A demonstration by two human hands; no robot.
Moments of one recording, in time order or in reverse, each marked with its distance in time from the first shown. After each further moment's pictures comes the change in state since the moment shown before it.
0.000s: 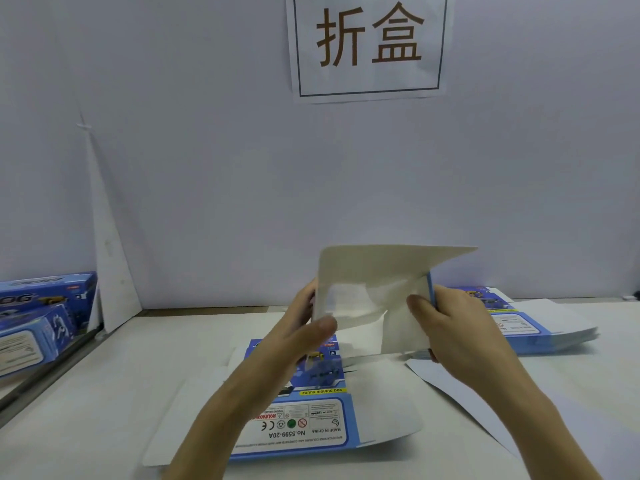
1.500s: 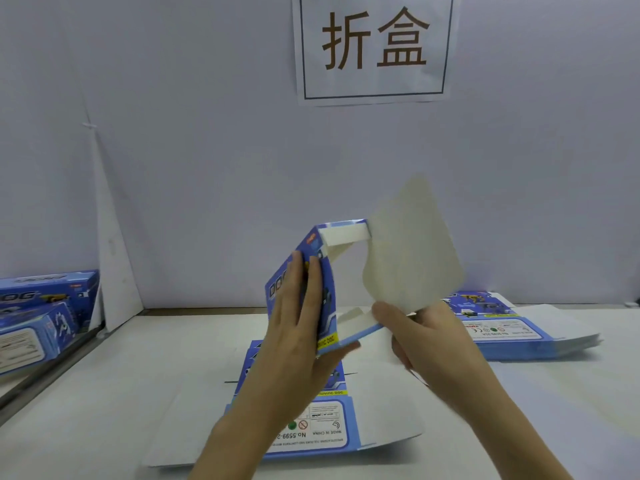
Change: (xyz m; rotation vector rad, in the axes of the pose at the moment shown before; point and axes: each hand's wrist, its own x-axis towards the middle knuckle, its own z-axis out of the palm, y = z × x) left_hand -0.007 -0.005 0.020 0.905 0.346 0.424; right_hand -0.015 -0.018 0.016 0.414 -0.107 0.105
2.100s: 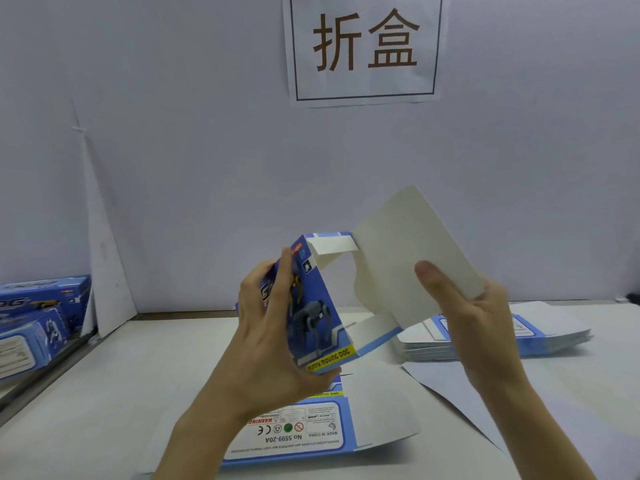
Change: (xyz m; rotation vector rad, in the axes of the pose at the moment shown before) left_hand 0.002 -0.025 -0.019 -0.022 0.020 0.067; right_hand 0.012 0.007 -0.026 0.427 0.227 -0.371
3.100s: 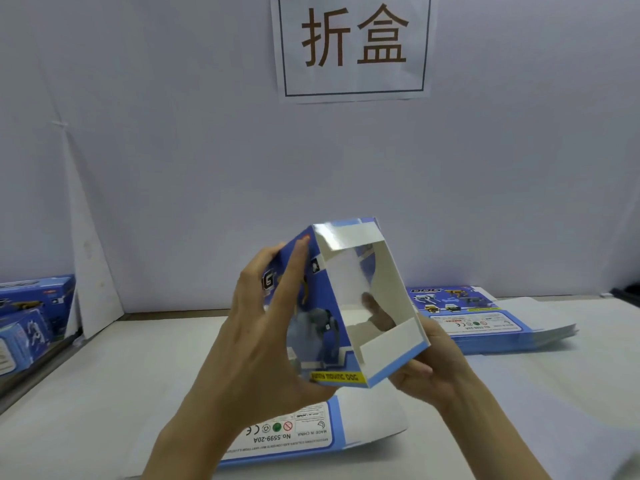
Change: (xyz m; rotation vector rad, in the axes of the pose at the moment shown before) left_hand 0.009 0.035 -0.013 0.130 0.008 0.175; right_hand -0.007 0.061 -0.001 1.076 -0.565 0.875
